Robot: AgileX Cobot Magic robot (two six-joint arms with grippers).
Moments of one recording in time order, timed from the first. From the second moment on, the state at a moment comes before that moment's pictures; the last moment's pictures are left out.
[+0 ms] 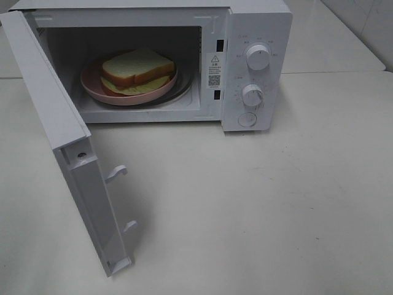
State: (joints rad) left arm -0.01 0.16 -0.57 -0.14 0.98 0.00; right arm 0.03 0.00 -0.50 -0.11 1.01 0.15
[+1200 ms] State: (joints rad) left arm -0.01 1.00 -0.57 -0.08 0.14 0.04; right arm 0.03 0.00 -0.50 -0.11 1.01 0.15
